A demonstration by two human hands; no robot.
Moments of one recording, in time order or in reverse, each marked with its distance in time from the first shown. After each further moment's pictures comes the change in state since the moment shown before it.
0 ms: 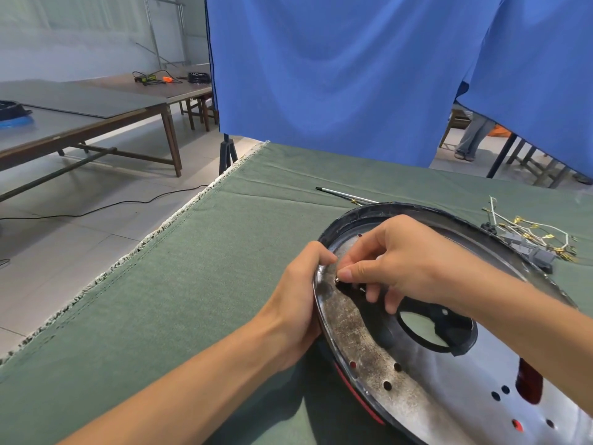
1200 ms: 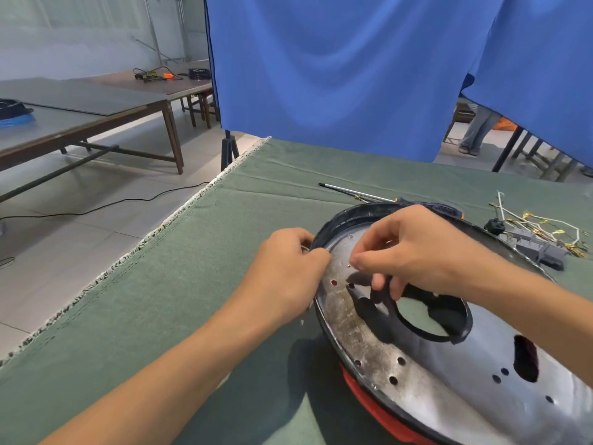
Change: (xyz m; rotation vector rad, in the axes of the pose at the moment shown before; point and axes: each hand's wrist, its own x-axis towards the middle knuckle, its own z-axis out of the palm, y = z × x) left_hand 0.007 0.020 -0.019 0.893 0.440 0.216; right_hand 0.006 0.006 -0.006 -0.036 0.062 -0.024
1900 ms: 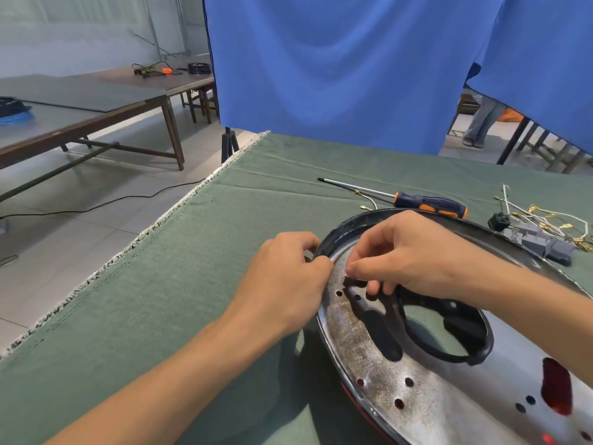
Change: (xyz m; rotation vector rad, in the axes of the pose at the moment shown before) left_hand -0.001 -0.005 0.007 0.175 0.036 0.158; right_hand 0.009 0.014 0.003 -0.020 -0.096 -0.041
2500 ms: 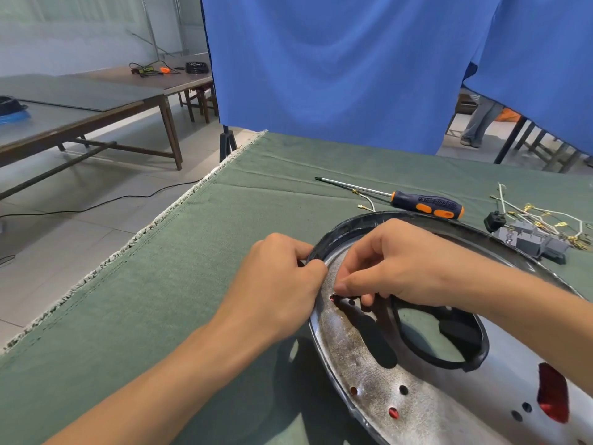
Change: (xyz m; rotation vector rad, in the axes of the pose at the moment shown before) left_hand -0.006 -0.005 -0.002 0.028 0.020 0.075; right_hand -0.008 -0.009 0.003 -0.015 -0.125 -0.010
